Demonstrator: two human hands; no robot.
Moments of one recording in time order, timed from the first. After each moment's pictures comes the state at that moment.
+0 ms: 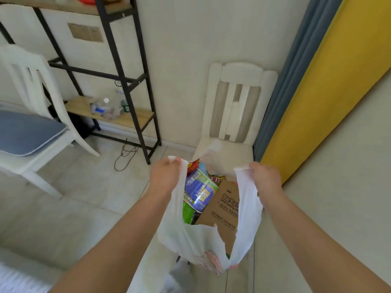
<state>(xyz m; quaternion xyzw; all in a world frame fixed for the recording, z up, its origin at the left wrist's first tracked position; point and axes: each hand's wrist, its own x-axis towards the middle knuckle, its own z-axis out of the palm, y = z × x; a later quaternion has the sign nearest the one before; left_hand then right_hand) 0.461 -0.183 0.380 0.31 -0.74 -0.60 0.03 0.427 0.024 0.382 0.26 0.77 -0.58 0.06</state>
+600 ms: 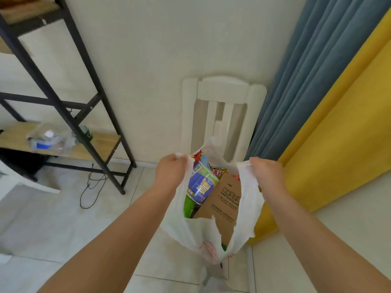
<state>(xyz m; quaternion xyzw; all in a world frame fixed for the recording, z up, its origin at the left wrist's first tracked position) 0.149 -0.170 0.378 0.24 -0.79 -0.57 -0.06 0.147 0.033 0.383 0.33 0.80 -0.50 0.02</state>
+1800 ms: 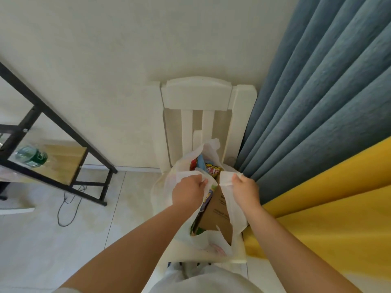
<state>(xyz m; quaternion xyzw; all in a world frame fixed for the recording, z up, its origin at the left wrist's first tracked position) -0.046 -0.040 0.273 0.07 -0.93 -0.29 -0.20 -0.040 0.104 0.276 0.30 0.86 -0.41 0.12</state>
